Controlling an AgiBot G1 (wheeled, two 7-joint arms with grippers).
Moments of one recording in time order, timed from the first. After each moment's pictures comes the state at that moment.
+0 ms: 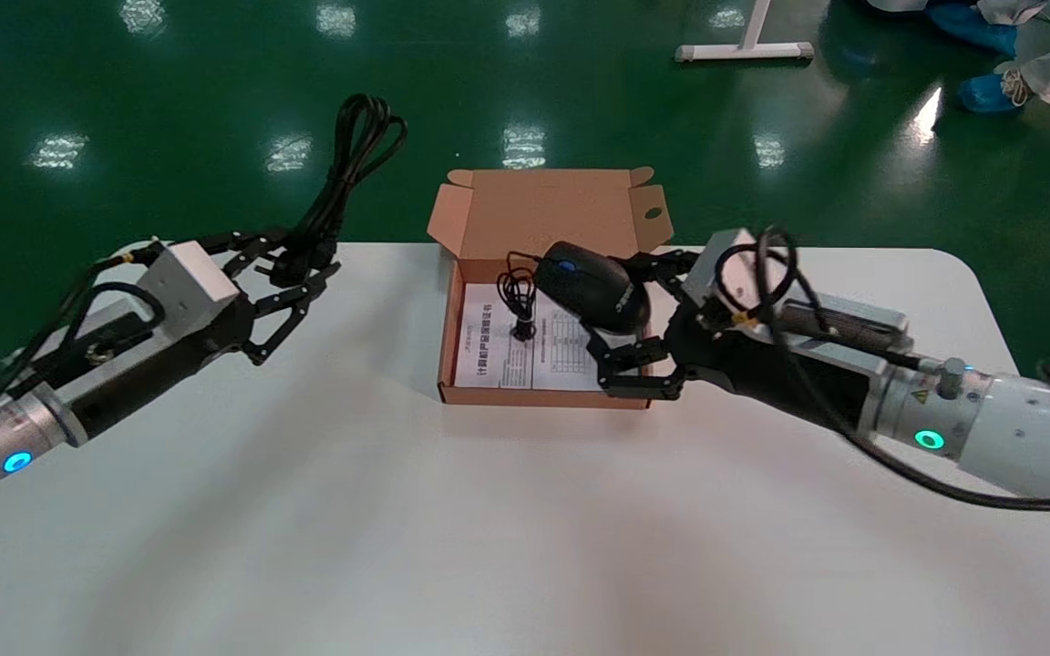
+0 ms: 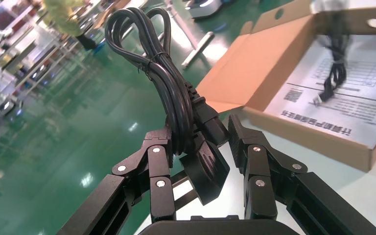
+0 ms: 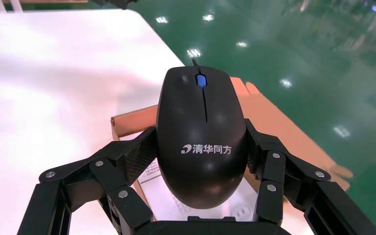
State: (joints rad) left arm -0.85 0.77 0.23 -1.32 1.17 0.62 0.29; right arm 1.08 -0.90 -0.43 1.25 -1.26 -0.80 0.09
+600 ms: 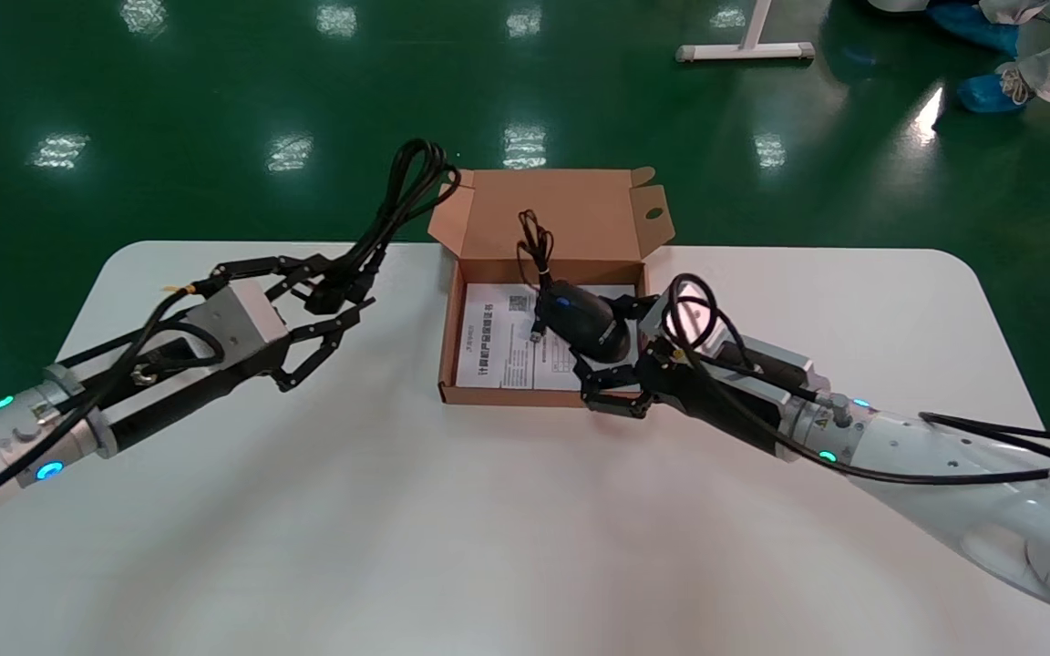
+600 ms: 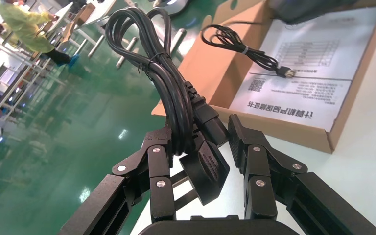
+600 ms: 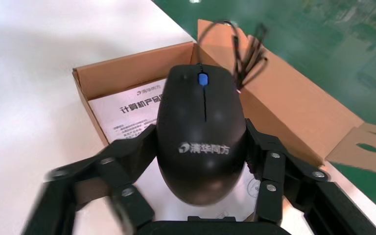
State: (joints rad) left arm -0.91 0.78 0.31 -1.32 1.26 0.68 0.31; right arm 1.08 -1.08 -0.42 0.92 -1.24 -0.79 -0.20
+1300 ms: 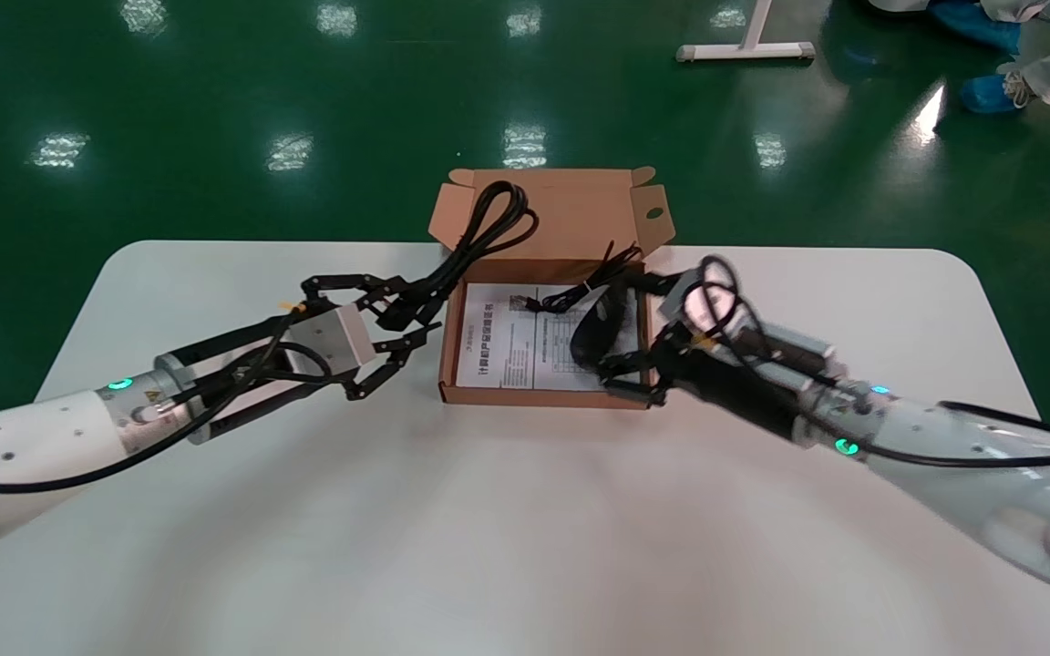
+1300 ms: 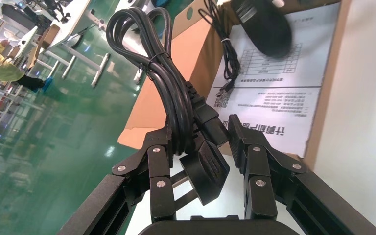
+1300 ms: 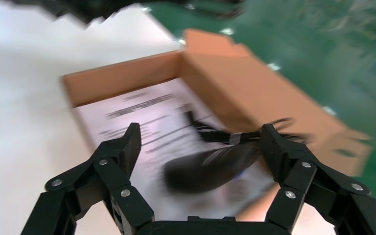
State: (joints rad) left arm -1.05 0.93 0.39 -1.12 1.31 0.77 0.46; right arm 1.11 -1.07 -0.38 0.86 -1.19 -0.83 -0.26
